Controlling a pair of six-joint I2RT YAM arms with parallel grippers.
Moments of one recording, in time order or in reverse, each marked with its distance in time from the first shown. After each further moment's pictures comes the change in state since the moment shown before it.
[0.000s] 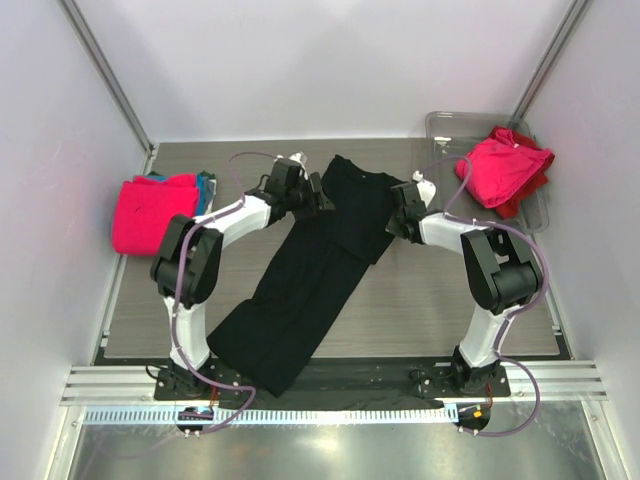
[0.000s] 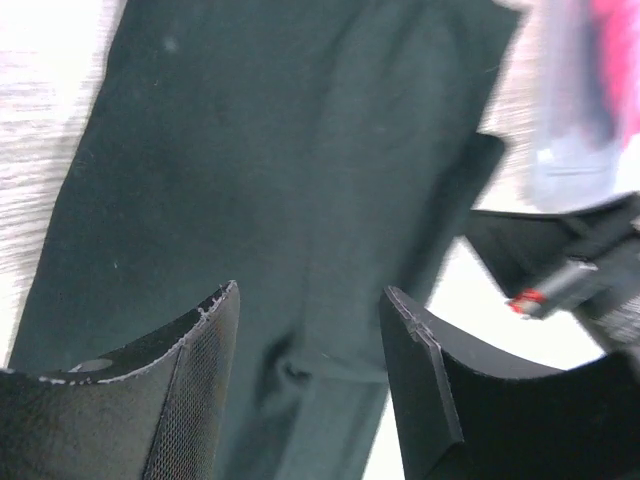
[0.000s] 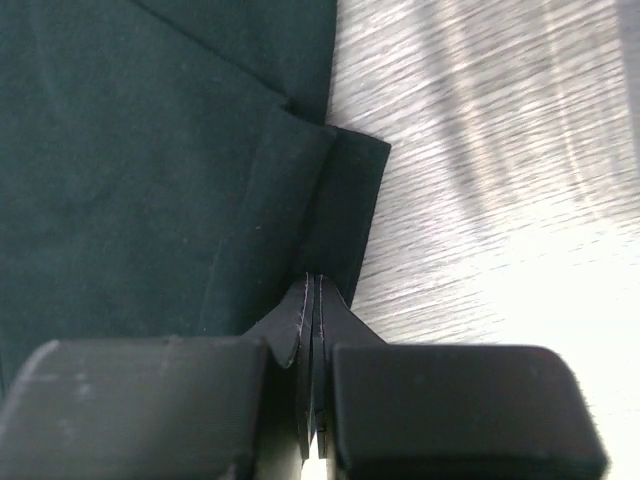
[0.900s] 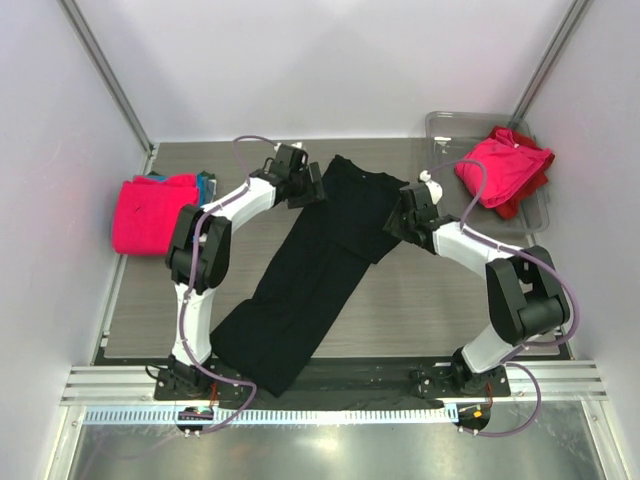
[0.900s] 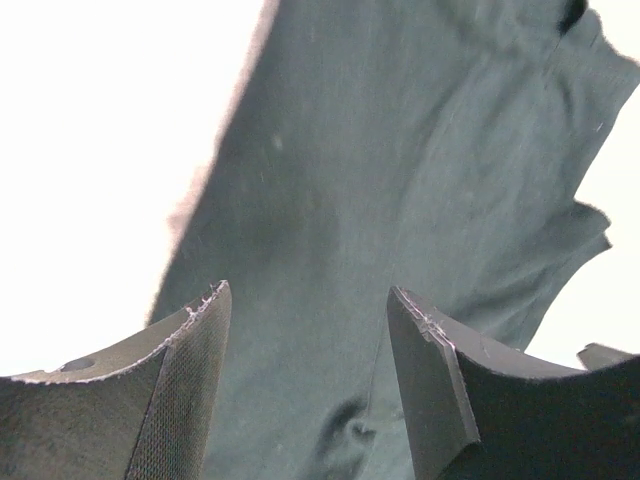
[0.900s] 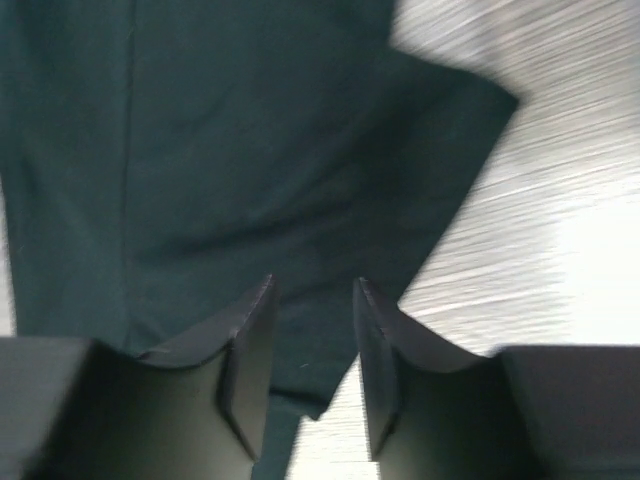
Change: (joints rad) left arm 0.030 0.189 0.281 -0.246 -0.103 0.102; right arm 0.020 -0.224 -0.061 -0.101 -0.063 0.050
